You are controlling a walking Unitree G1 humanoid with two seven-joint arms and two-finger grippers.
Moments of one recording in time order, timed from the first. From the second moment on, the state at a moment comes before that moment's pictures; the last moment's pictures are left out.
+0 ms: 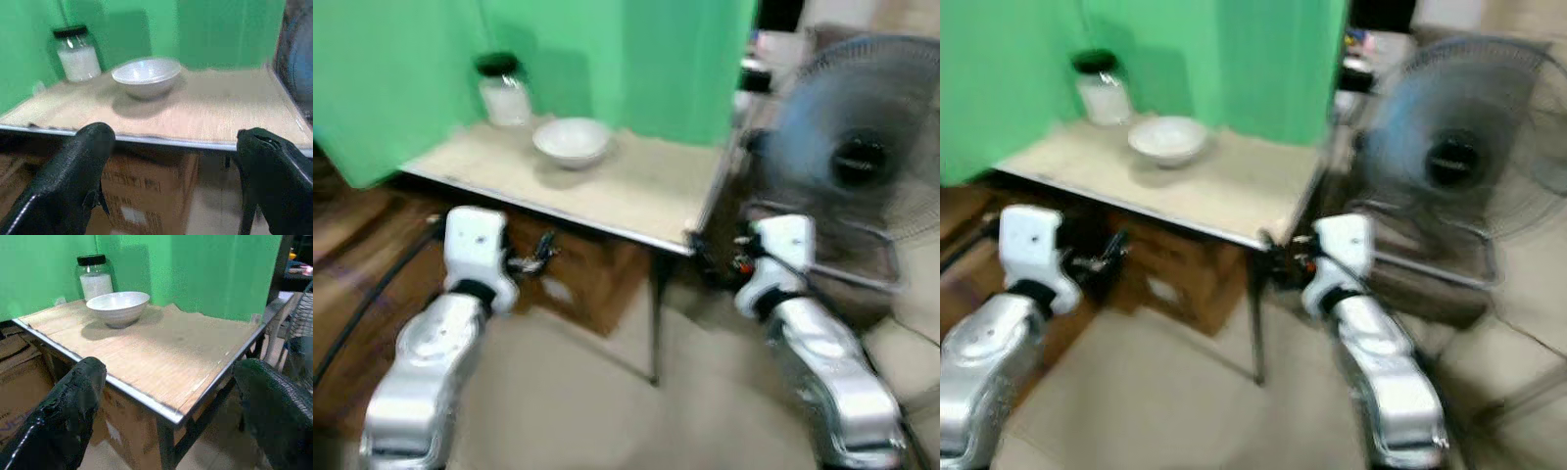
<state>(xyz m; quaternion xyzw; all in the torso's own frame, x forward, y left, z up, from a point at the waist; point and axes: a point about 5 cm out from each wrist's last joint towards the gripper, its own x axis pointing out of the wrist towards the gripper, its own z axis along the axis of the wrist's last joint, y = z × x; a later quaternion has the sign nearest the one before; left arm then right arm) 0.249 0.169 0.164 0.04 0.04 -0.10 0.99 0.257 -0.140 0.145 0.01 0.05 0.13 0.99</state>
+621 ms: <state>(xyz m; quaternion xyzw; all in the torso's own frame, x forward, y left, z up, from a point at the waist) 0.242 0.170 0.163 0.06 0.05 -0.12 0.99 0.263 -0.133 0.151 0.08 0.04 0.11 0.99</state>
